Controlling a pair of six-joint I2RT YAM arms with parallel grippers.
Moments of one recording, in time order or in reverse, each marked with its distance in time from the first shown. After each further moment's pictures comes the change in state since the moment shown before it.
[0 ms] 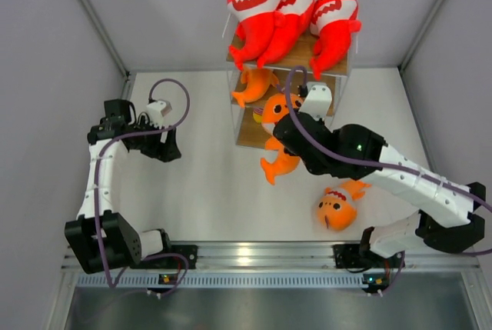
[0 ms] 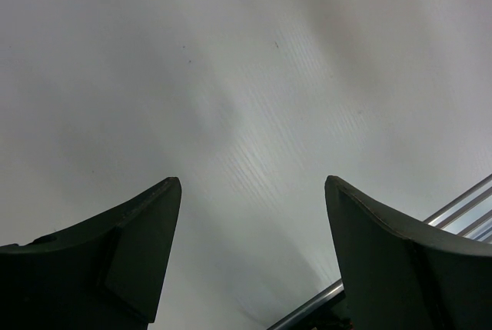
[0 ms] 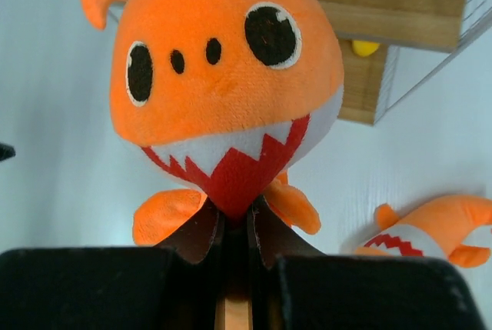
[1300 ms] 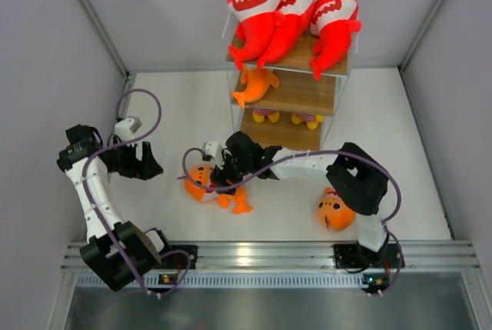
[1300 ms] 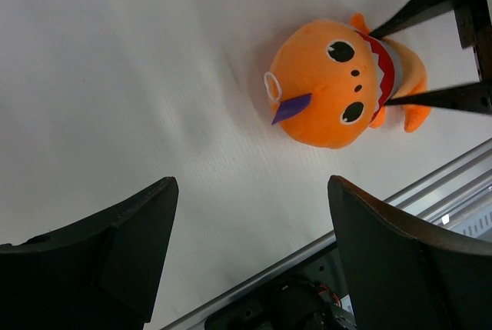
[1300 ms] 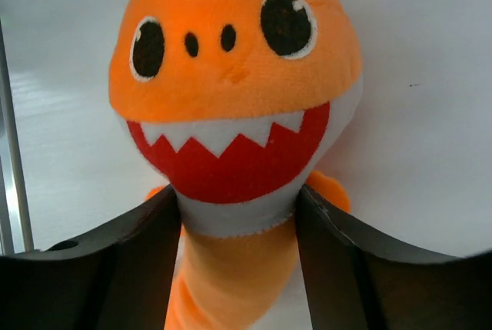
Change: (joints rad) left arm 0.370 -0.118 -0.053 -0.249 0.167 0.214; right arm -0.177 0.587 -0.396 1.047 -1.168 -1.042
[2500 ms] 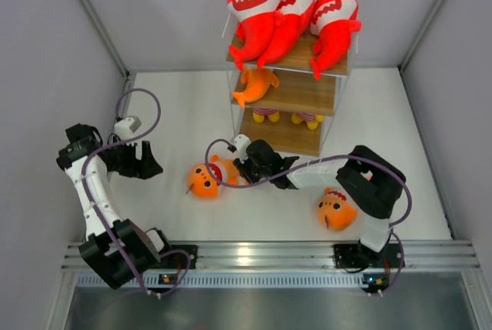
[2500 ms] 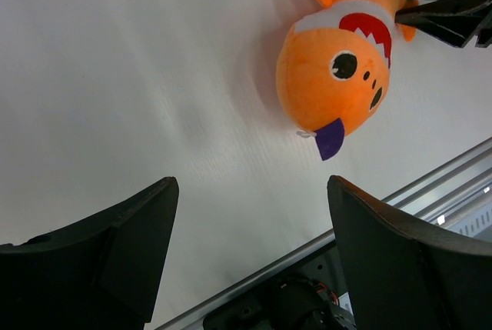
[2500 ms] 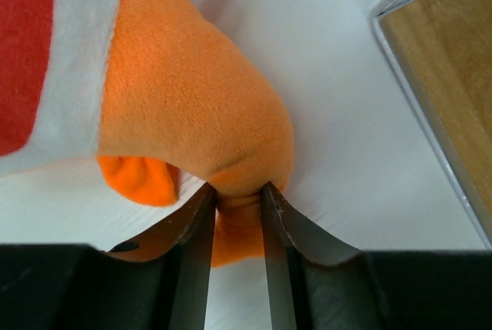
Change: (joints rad) left arm 0.000 0.014 0.006 -0.002 -0.006 -0.009; right arm -0.055 -0.097 -0.291 0.260 0.407 0.205
